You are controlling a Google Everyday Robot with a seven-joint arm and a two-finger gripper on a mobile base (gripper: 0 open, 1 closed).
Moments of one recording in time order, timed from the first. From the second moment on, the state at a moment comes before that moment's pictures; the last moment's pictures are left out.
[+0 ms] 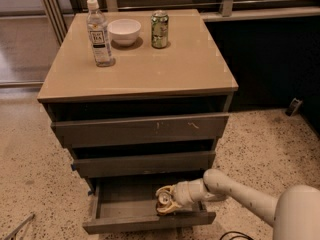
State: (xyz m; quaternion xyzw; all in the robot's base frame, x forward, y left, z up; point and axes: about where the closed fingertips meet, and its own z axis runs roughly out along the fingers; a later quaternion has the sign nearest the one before) arm 0.511 -0.008 0.302 -0.65 0.56 0.34 0.38
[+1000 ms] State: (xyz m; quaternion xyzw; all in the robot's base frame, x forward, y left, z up) arm 0.544 -0.007 0.257 -0.66 0.57 0.32 0.37
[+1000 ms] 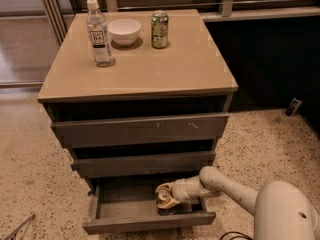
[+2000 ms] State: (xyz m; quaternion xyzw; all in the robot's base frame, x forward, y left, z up) arm 0.563 -0.003 0.200 -0.65 0.59 0.33 0.36
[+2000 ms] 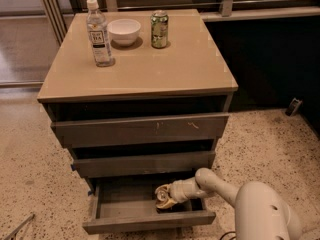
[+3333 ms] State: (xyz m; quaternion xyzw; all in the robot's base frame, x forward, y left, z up) arm 0.567 0.008 0.179 -0.66 0.59 0.32 0.34
